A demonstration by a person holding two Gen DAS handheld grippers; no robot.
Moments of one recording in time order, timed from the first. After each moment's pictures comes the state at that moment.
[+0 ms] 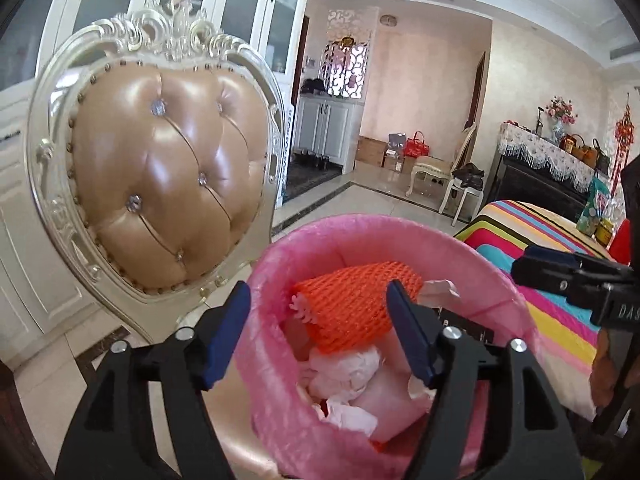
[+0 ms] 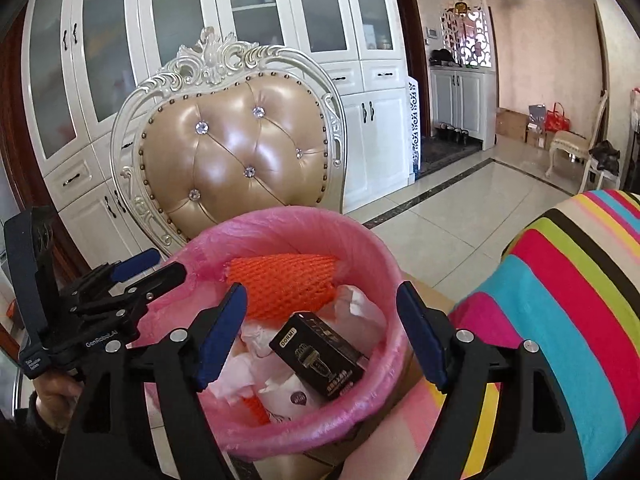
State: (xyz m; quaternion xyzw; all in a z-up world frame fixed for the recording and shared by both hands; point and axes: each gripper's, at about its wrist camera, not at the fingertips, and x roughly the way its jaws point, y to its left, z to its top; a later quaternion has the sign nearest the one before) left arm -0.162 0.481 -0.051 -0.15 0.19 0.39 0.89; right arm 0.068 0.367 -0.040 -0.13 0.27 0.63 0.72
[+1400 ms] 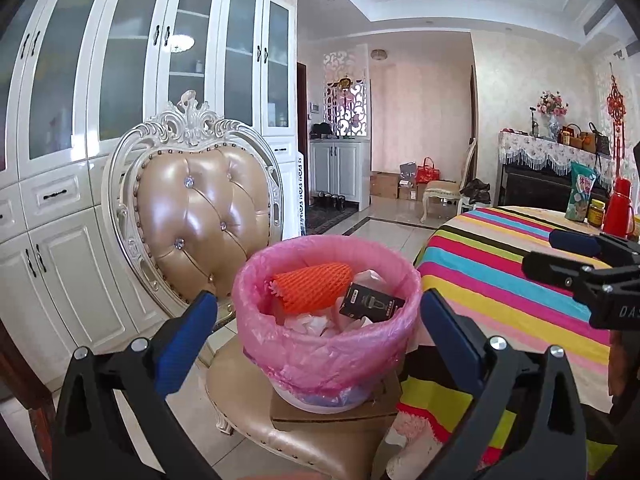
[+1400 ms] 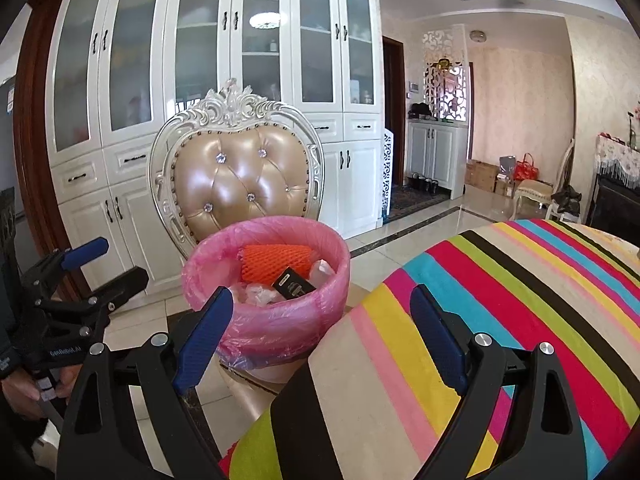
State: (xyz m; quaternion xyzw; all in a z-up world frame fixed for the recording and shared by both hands) left arm -0.197 0.292 0.000 -0.06 0.15 0.43 0.89; right arm 0.024 0.189 0.002 -0.12 0.17 0.60 0.77
